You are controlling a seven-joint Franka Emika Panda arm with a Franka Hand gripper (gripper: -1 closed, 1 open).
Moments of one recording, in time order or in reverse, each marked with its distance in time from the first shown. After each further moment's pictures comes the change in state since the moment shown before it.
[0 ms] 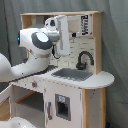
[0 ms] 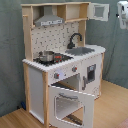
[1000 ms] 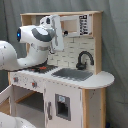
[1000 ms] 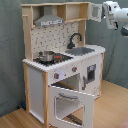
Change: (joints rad) arm 0.006 0.205 0.152 0.146 0.033 0.053 0.026
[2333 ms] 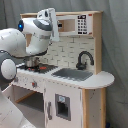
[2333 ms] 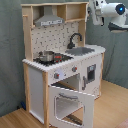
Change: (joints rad) arm -0.018 0.278 0.137 0.286 0.001 -0.002 0.049
